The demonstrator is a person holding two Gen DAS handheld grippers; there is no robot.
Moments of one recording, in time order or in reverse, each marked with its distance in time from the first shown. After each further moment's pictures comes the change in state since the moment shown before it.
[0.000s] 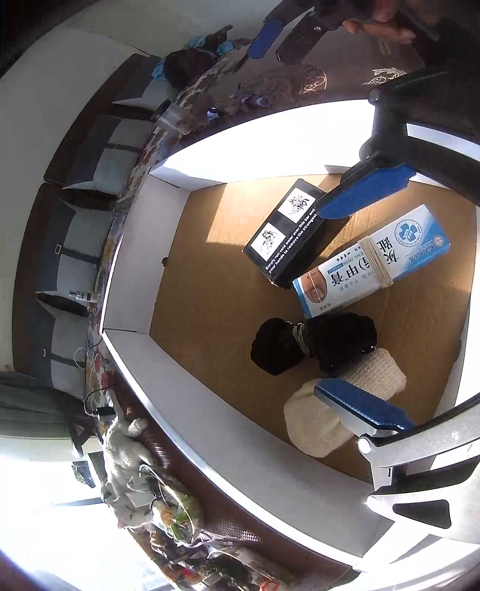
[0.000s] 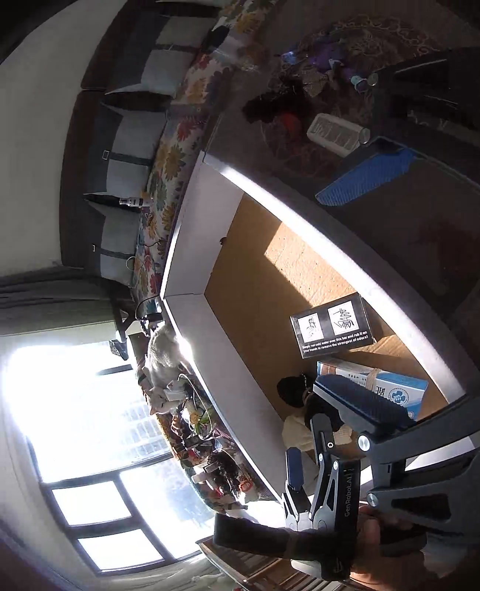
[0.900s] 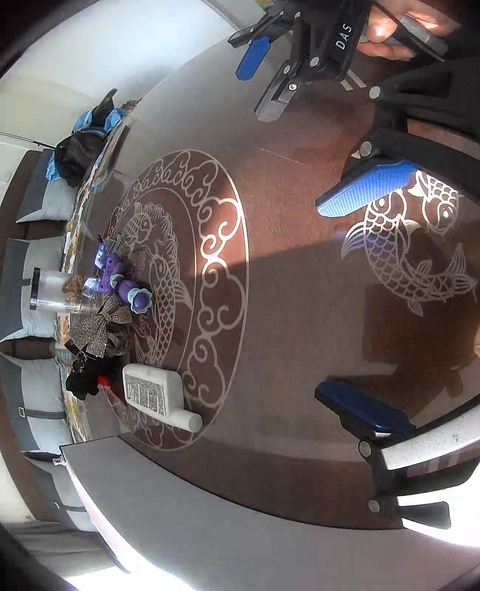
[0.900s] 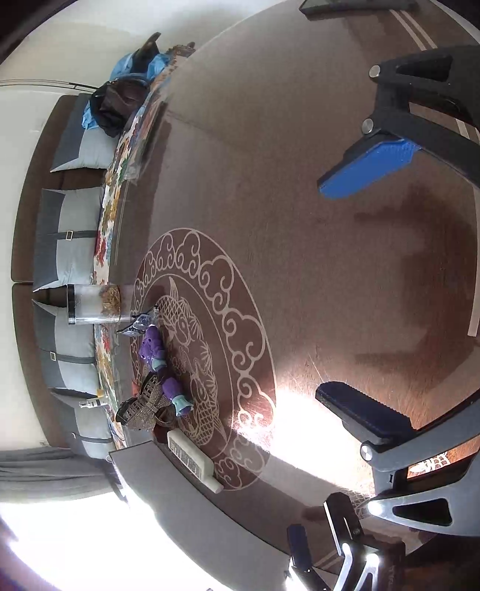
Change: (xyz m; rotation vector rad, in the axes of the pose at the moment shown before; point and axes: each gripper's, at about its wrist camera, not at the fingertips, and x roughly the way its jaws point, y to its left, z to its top) left arm 0.103 -0.296 -0.073 0.337 0.151 -0.154; right arm -0.084 -0.241 -0.189 0.345 0.144 -0.456
